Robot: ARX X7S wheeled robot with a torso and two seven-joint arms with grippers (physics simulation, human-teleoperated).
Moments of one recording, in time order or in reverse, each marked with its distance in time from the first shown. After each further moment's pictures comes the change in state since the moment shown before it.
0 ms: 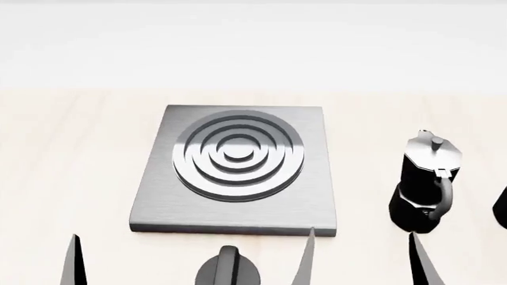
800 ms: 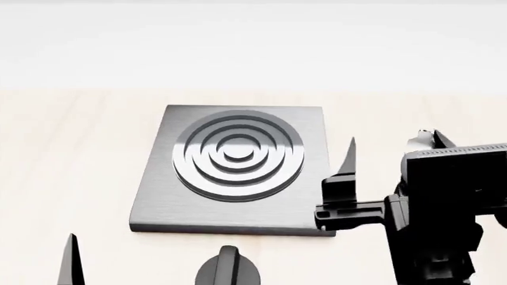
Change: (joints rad) left arm -0.006 -0.018 -0.003 -0.024 -0.027 0.017 -0.021; right arm 0.627 0.176 0.124 0.229 0.331 0.674 -0.095
